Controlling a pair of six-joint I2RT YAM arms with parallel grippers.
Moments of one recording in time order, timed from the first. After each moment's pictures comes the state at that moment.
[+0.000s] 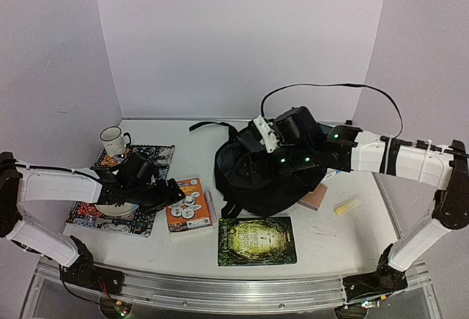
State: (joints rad) left arm -0.72 1.33 0.63 -0.17 0.02 -0.81; right arm 0.90 1.53 1.22 -0.05 0.02 0.38
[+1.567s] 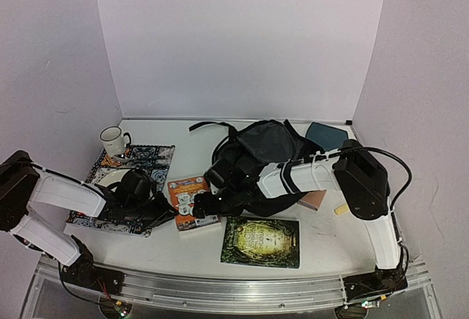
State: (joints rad) left arm -0.70 1.40 0.42 0.15 0.16 -0.97; right arm 1.07 2.20 1.50 0.10 0.02 0.74
